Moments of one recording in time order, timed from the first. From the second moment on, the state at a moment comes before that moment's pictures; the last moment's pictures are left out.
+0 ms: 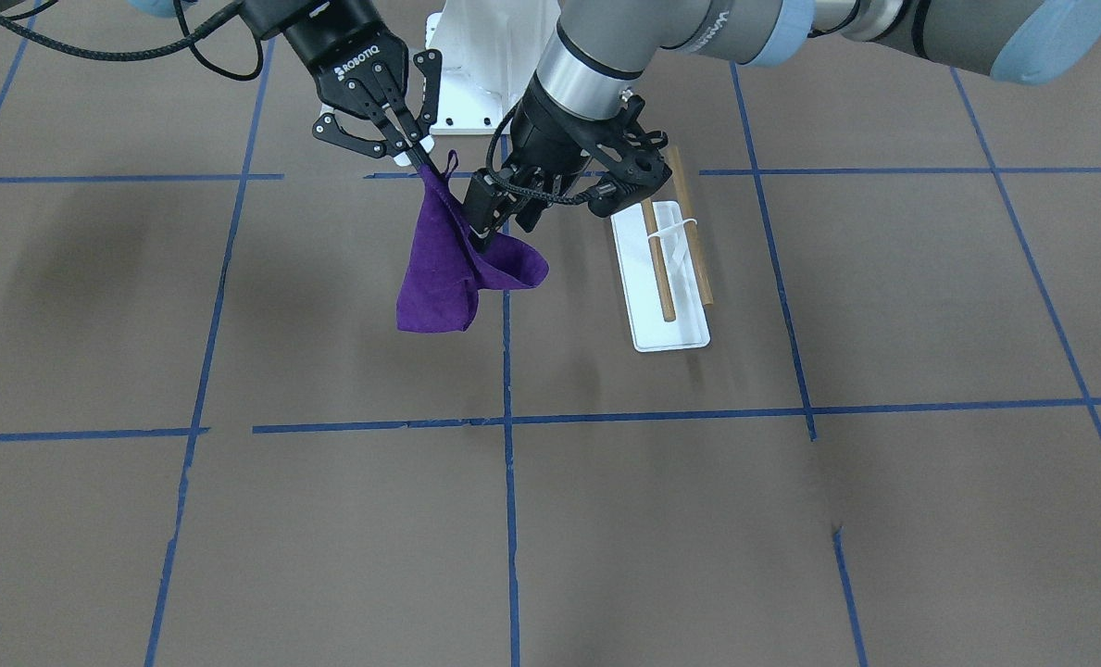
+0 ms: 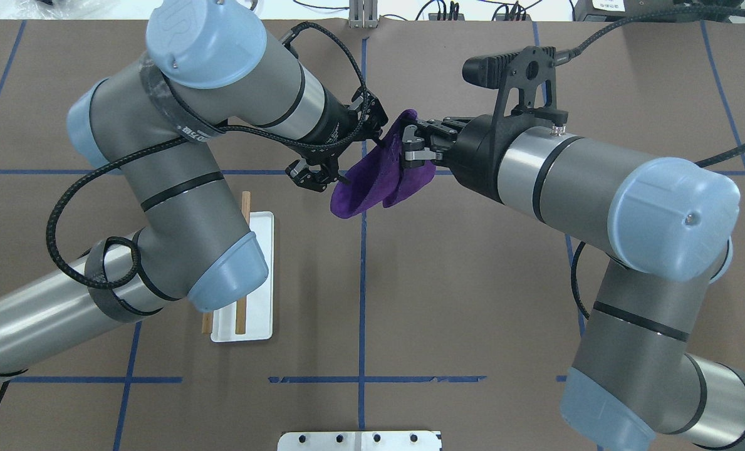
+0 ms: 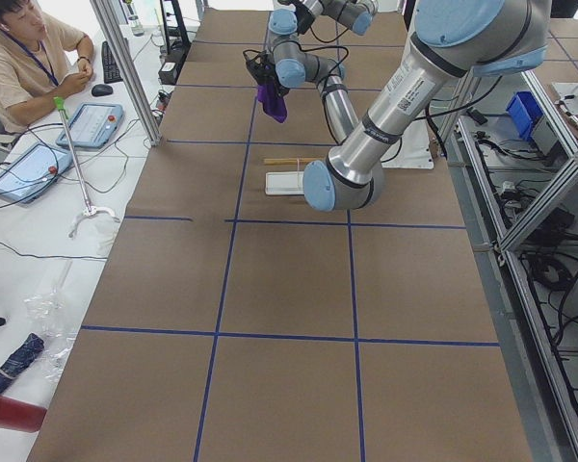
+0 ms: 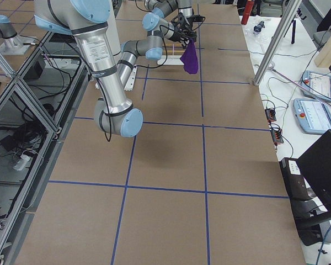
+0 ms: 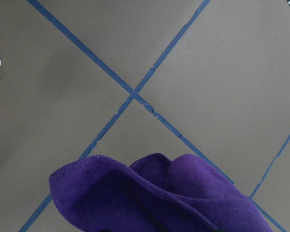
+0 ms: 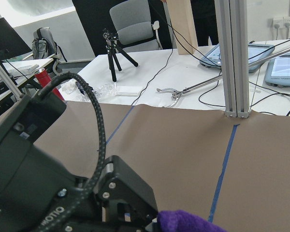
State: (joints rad) left arm -0.66 -2.39 -1.76 -1.73 -2.01 -1.97; right arm 0.51 -1.12 2.13 -1.08 1.38 0.95
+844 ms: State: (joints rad) left arm -0.67 -2.38 -1.76 -1.73 -2.01 -1.96; right arm 0.47 -1.13 2.15 -1.07 1.35 0.95
